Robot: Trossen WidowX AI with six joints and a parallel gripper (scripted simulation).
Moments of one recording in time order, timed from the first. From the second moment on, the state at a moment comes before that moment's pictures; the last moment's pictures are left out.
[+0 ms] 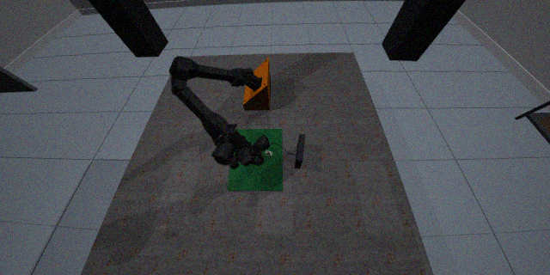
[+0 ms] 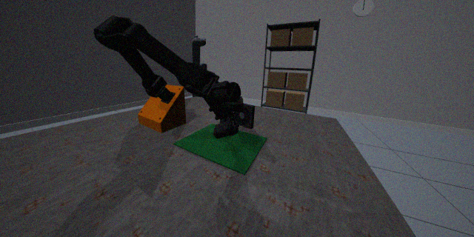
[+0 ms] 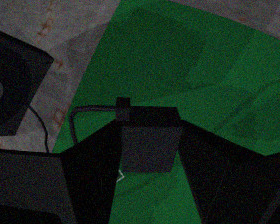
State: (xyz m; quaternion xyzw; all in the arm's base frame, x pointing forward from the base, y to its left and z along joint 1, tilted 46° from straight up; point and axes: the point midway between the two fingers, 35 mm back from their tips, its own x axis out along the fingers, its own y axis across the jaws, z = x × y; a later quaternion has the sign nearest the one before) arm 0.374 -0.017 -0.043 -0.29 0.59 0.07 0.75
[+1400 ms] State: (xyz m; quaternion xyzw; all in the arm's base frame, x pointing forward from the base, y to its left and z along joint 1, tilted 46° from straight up) arm 0.376 -0.025 -0.041 -0.29 0.46 0.15 0.83
